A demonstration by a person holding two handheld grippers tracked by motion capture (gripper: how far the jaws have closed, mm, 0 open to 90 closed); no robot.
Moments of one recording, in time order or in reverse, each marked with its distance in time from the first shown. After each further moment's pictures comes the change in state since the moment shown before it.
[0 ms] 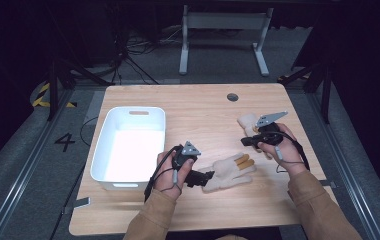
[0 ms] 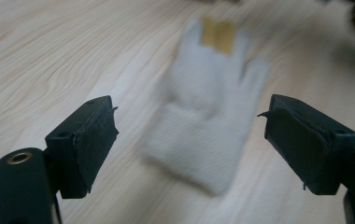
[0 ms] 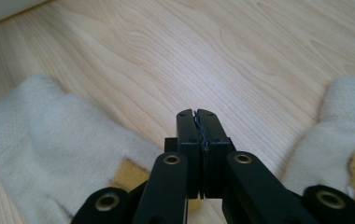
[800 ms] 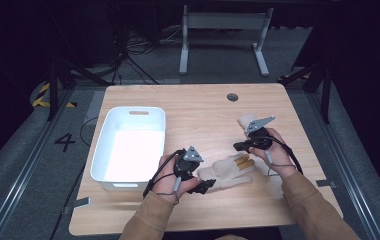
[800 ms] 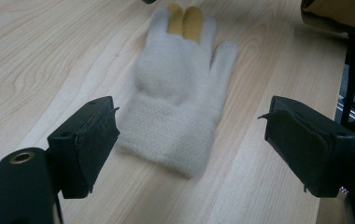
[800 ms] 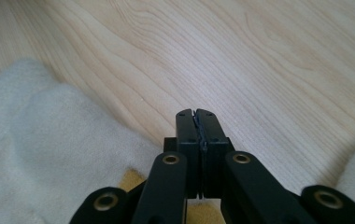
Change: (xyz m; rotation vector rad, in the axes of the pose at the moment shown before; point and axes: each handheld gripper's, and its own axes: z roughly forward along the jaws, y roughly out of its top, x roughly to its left) left arm -0.010 0.000 0.001 0.100 0.021 0.074; right arm 0.008 -0.003 0.031 0.043 0.017 -0.032
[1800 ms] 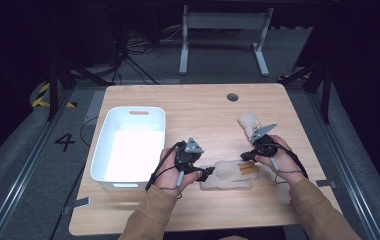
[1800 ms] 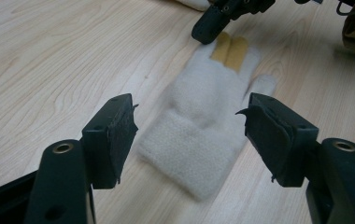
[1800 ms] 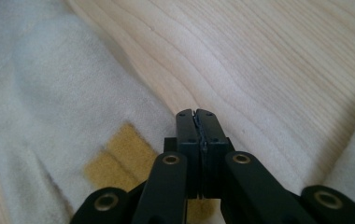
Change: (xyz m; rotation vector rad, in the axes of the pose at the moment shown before) left arm 0.010 0.018 -0.003 -0.037 0.073 -0.012; right arm 0.005 -0.025 -0.008 0.128 0.018 0.018
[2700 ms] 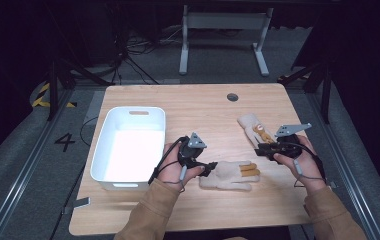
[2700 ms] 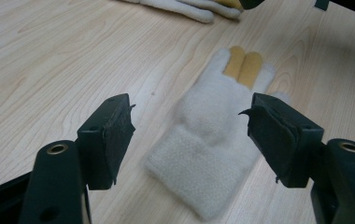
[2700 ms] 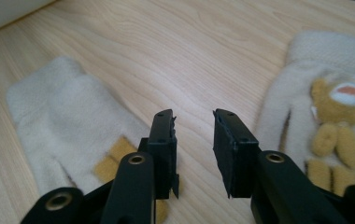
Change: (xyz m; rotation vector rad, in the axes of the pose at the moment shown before) left arm 0.006 0.010 0.005 -0.016 0.005 0.026; right arm 0.003 -0.024 -0.062 -0.240 -0.103 0.125
